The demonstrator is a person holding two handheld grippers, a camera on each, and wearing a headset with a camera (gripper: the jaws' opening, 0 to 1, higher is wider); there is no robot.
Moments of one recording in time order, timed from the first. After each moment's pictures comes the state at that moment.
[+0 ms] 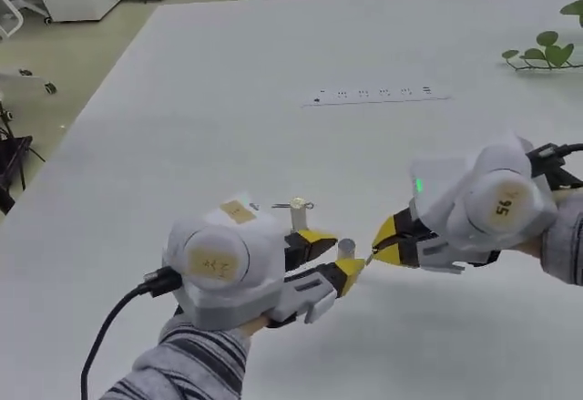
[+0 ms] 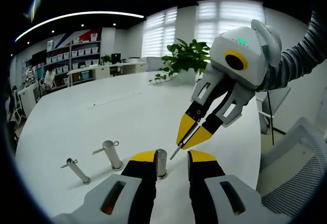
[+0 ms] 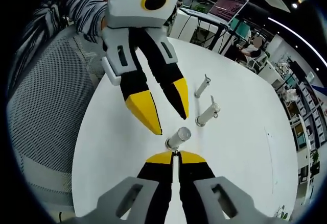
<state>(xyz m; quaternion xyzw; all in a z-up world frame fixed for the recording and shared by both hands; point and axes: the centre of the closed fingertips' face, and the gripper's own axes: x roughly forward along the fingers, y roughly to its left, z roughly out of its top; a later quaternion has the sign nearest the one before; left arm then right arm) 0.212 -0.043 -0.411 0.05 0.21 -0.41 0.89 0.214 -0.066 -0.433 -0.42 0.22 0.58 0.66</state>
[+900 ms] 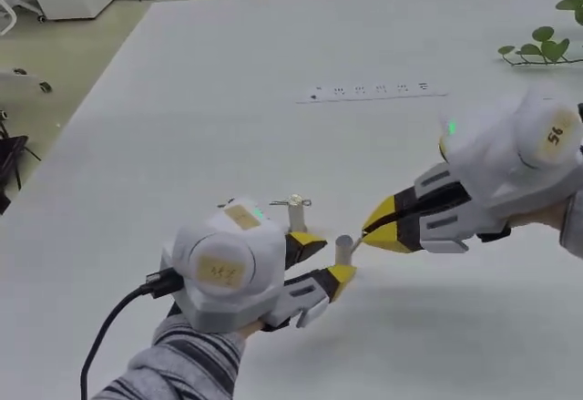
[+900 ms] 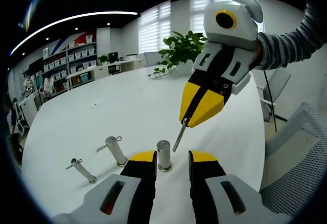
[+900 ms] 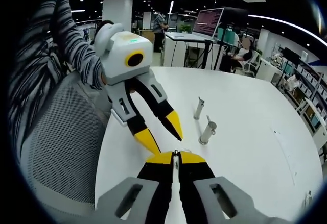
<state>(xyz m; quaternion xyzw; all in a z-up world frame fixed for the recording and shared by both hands) 0.207 -0.032 -0.418 0.09 0.21 -0.41 0.88 0.199 -0.044 -0.385 -0.27 0.22 0.62 0.70</state>
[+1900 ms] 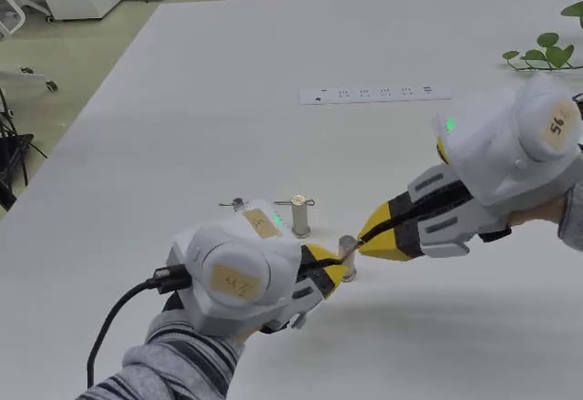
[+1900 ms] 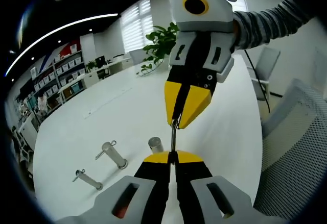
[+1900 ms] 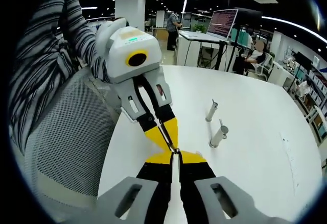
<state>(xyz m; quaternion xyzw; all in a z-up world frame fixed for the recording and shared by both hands) 0.193 -0.040 -0.419 0.19 0.21 -0.45 0.85 0.190 -0.042 -0.392 -0.30 0.22 0.65 0.66</state>
